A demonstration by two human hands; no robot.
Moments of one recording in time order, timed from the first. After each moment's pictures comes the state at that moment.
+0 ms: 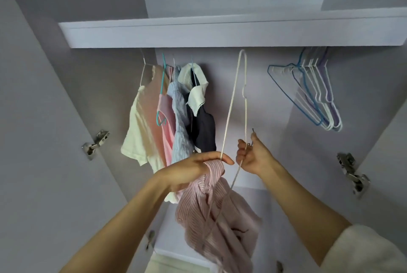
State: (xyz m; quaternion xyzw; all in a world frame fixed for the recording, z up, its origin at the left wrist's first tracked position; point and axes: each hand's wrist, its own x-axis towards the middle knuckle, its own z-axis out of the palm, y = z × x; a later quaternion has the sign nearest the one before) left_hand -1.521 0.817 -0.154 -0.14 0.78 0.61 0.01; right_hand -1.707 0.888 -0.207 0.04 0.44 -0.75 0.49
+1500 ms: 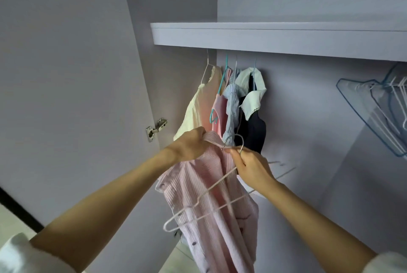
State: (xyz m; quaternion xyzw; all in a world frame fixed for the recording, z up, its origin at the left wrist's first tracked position) left_hand -1.444 0.756 -0.117 -0.42 0.86 0.27 -0.10; right_hand -1.603 0.845 -0.200 -0.64 0.70 -0.33 0.01
